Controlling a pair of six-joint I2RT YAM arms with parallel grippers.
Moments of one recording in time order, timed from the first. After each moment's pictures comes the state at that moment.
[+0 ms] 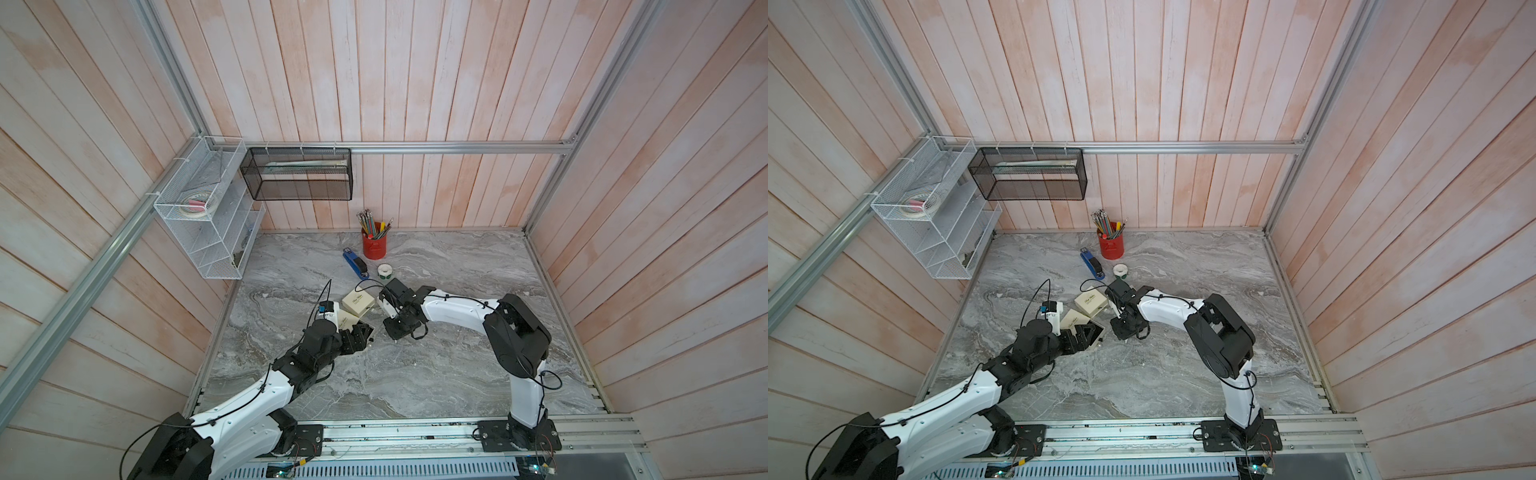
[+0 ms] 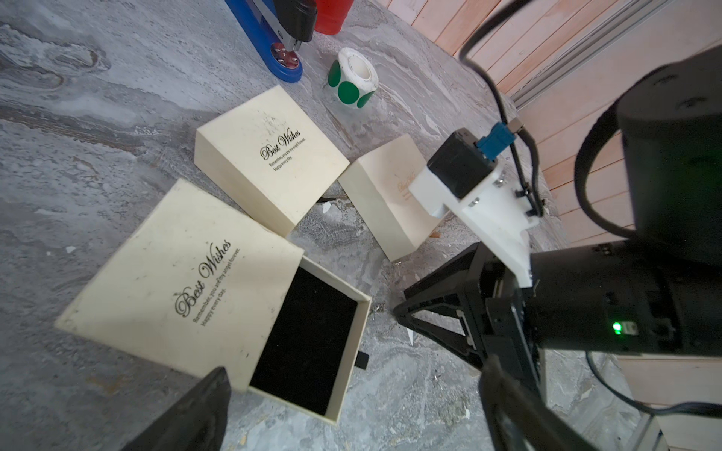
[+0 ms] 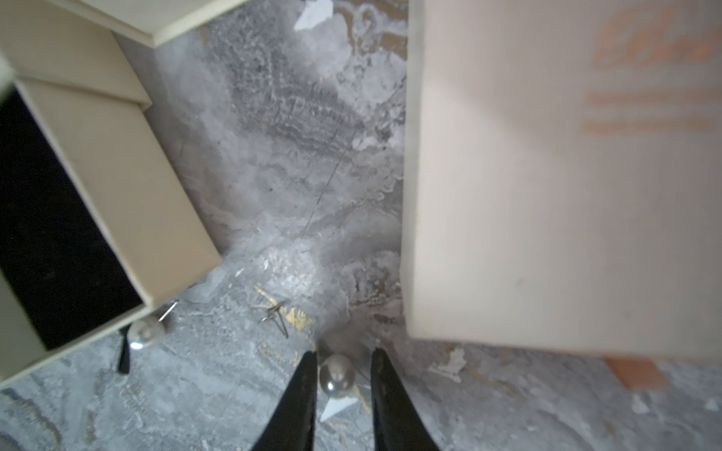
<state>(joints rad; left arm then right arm) -0.60 0.99 0.35 0.09 0.00 -0.68 0.84 1.99 1.36 -0.65 -0.09 0.29</state>
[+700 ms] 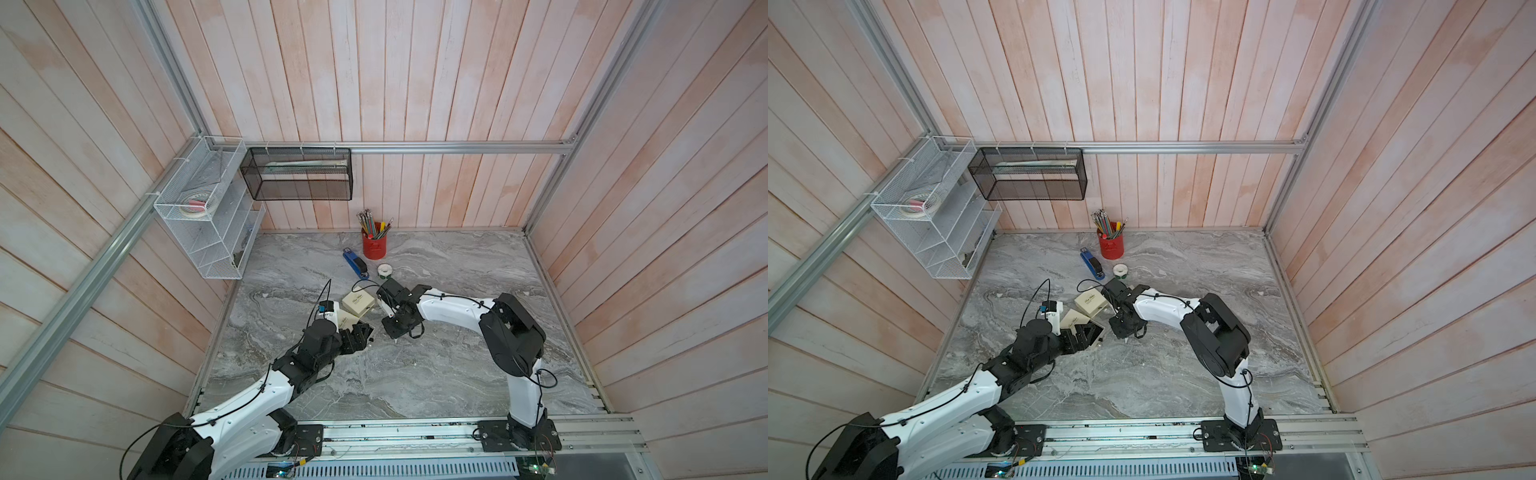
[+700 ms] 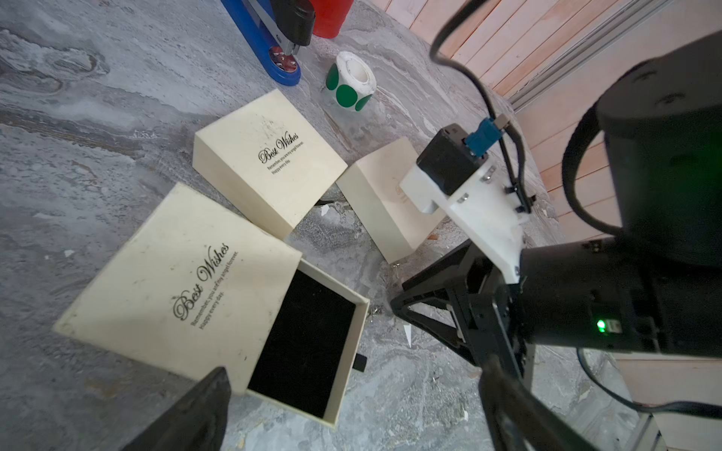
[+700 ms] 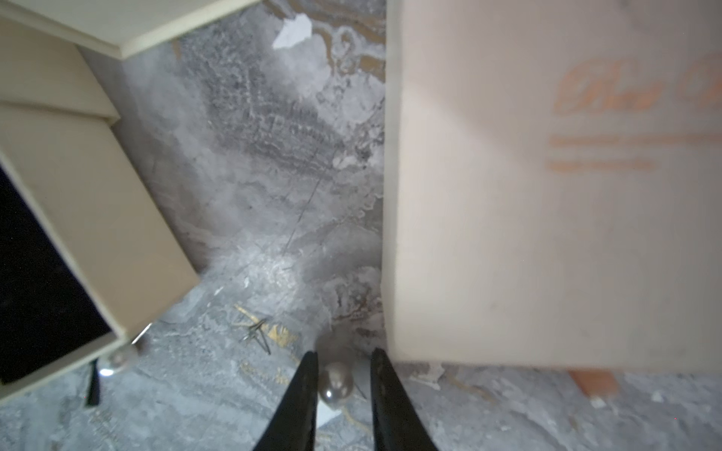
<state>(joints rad) -0.60 0.99 0.35 0.09 0.00 -0.68 0.86 2.02 1.40 -0.69 -0.01 0.28</state>
